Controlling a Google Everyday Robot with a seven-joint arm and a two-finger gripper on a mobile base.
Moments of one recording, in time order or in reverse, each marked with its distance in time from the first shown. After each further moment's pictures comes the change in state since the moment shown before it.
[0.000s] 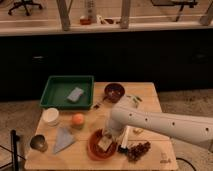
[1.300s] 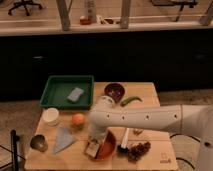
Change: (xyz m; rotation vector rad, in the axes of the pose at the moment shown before) arm -0.060 -0.037 0.040 -0.088 -0.060 -0.216
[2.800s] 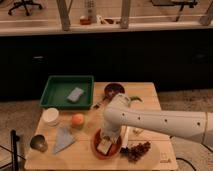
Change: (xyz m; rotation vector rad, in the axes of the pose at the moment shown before) arm 0.033 0.044 -0.040 -0.006 0.064 0.111
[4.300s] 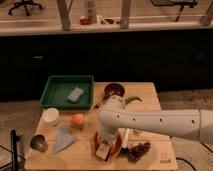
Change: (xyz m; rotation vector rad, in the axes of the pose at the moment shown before) arm -0.025 0.016 0.006 -0.057 -0.035 -0.030
